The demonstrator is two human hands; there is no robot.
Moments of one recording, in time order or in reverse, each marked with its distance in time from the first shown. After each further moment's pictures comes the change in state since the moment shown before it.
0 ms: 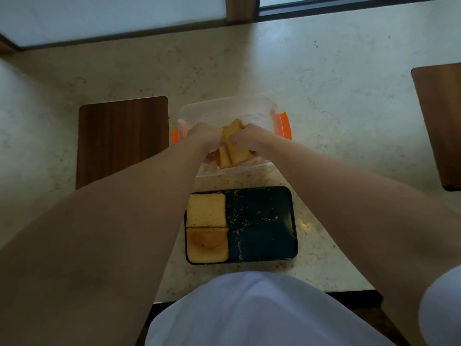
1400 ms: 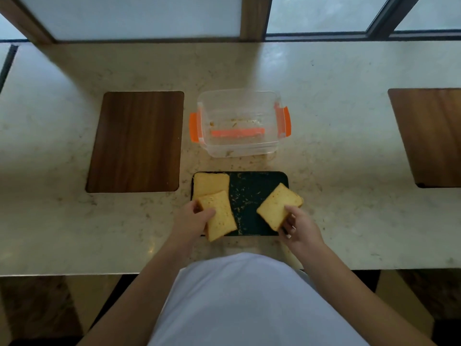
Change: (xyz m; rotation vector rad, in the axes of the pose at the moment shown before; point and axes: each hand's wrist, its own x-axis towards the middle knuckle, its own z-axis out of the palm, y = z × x) left_hand -0.142 -0.219 0.077 -0.659 -0.044 0.084; right_hand -0.190 0.194 0.075 1.247 0.301 0.323
